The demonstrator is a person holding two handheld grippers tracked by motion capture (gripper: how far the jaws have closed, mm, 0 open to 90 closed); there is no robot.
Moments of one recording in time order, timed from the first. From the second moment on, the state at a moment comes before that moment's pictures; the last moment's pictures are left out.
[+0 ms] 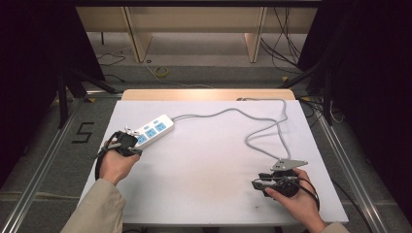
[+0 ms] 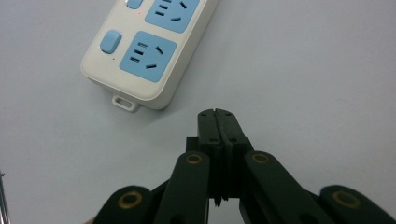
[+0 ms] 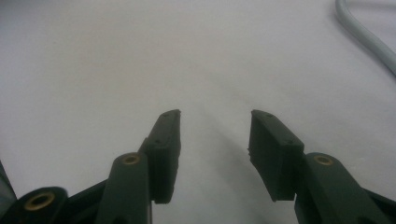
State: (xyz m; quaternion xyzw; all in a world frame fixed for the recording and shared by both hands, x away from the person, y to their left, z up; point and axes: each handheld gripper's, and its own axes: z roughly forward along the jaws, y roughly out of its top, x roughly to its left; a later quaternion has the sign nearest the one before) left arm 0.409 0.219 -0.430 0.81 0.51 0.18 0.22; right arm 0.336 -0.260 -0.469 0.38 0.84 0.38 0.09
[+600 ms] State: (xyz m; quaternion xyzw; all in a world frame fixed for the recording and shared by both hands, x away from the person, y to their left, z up) left arm 0.422 0.224 -0.427 0.81 0.52 0.19 0.21; right arm 0.336 -0.258 -0.470 0.37 0.84 0.37 0.09
